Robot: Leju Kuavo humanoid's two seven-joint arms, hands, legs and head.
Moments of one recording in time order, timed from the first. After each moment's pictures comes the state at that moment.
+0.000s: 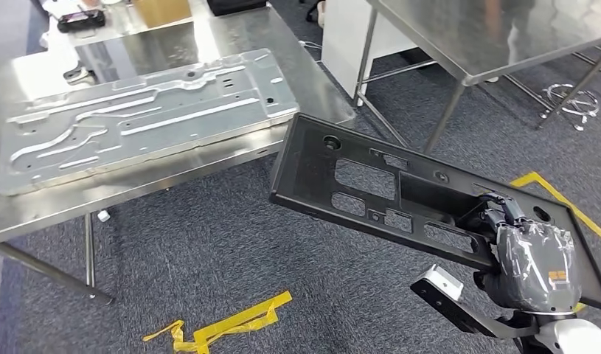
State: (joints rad) left arm -0.13 0.04 -1.19 -0.18 0.82 0.32 0.06; right arm 0.02 -0.71 0.36 -2.32 1.08 0.02 0.57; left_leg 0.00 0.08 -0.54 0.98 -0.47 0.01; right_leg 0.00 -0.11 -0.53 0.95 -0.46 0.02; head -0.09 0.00
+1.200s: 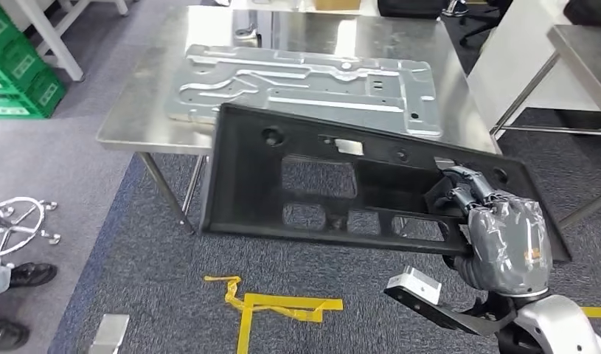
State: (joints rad) left arm -0.11 0.09 -1.08 -0.18 0.98 0.27 0.18; right arm -0.20 -0.63 0.52 -2.29 1.07 -0.01 0.45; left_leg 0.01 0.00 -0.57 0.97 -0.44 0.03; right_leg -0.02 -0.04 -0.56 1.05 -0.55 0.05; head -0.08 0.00
